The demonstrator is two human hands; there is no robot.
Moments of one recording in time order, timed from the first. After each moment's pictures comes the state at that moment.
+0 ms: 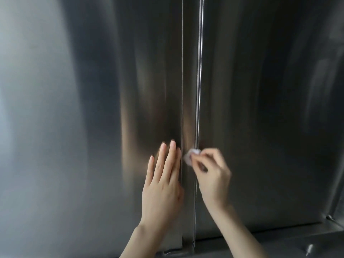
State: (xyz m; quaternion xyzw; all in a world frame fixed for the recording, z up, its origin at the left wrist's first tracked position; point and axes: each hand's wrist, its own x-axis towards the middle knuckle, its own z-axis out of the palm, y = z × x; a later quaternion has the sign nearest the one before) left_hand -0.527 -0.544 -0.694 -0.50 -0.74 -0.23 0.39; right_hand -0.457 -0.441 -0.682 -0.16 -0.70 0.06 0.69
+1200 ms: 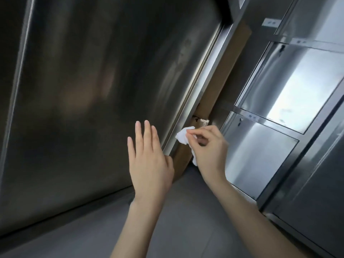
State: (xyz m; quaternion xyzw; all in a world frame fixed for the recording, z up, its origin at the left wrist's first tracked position) left_hand -0.287 -0.435 -0.663 -0.57 -0.62 -0.54 0.06; right_hand -0.175 -0.401 -0.605 -0.39 -0.71 -0.09 0.57
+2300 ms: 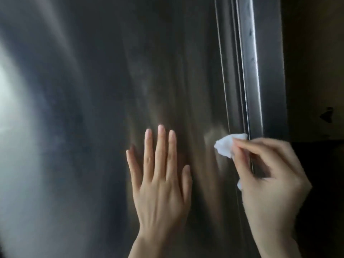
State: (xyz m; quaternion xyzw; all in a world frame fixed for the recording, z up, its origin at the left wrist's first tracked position) left_hand -0.285 -0.192 -0.605 -0.42 -0.68 -0.26 0.55; right_hand -0.155 -0.099 -0.601 -0.14 -0.57 0.05 0.81
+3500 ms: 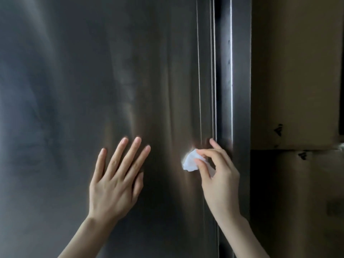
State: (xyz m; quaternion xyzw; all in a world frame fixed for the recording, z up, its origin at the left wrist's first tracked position) left_hand -0.354 -0.225 -0.612 -0.46 -0.61 -0.16 0.62; right_hand -0.166 -0.106 -0.605 -0.17 -0.69 0.10 0.70
